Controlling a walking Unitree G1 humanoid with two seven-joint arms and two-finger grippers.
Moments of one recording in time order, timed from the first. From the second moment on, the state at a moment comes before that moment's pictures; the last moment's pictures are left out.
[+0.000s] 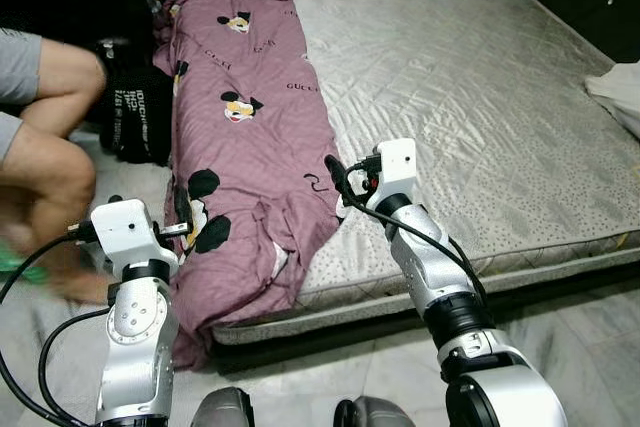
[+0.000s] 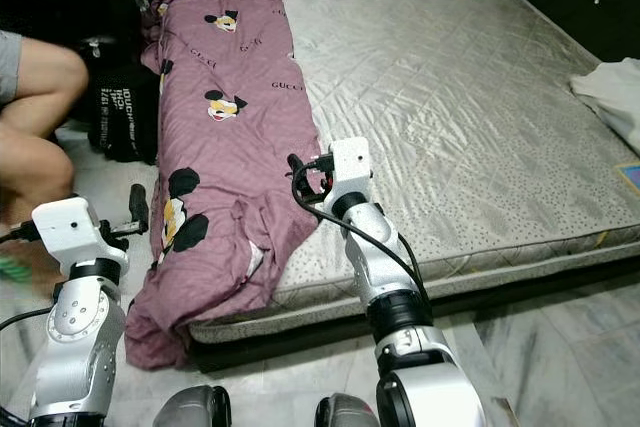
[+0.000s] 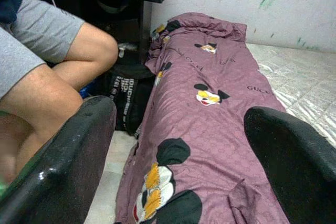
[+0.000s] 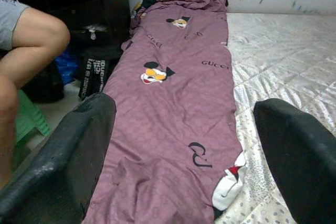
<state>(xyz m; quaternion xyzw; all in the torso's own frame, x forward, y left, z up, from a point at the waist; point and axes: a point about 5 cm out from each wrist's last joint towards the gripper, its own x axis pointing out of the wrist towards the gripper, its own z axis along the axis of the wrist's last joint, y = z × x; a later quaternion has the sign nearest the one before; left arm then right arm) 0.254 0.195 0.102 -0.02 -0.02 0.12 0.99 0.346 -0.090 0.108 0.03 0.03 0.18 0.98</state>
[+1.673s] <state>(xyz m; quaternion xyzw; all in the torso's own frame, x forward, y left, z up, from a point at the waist) 0.185 0.199 0.094 0.06 0.00 0.13 0.99 0.307 -0.139 0.101 0.03 0.02 0.10 0.99</state>
